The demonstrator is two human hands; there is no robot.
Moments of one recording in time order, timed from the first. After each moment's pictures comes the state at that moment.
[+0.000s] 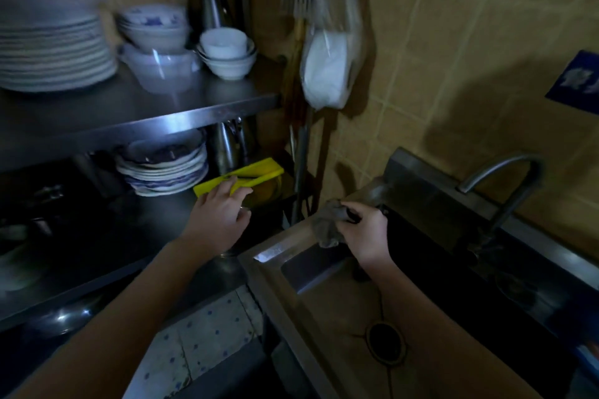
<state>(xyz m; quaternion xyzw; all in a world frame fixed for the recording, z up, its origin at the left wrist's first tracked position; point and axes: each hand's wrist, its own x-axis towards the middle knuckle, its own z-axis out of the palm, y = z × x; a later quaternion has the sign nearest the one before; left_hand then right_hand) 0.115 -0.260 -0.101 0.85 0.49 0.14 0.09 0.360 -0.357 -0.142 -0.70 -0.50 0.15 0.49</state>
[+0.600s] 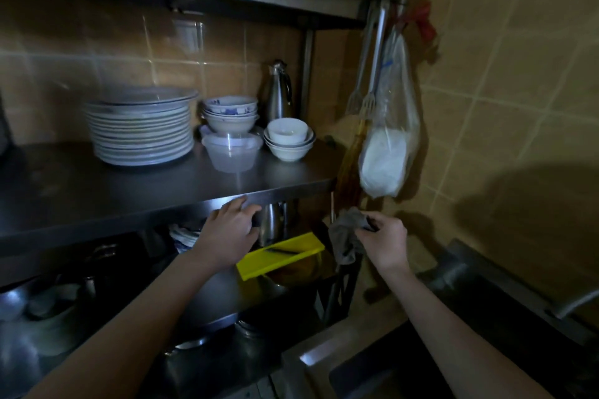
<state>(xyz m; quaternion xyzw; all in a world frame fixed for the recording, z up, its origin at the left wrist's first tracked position) 0.048 -0.159 -0.018 0.82 0.54 0.18 0.01 0.314 -0.221 -0.035 -0.68 -0.52 0.10 0.51</state>
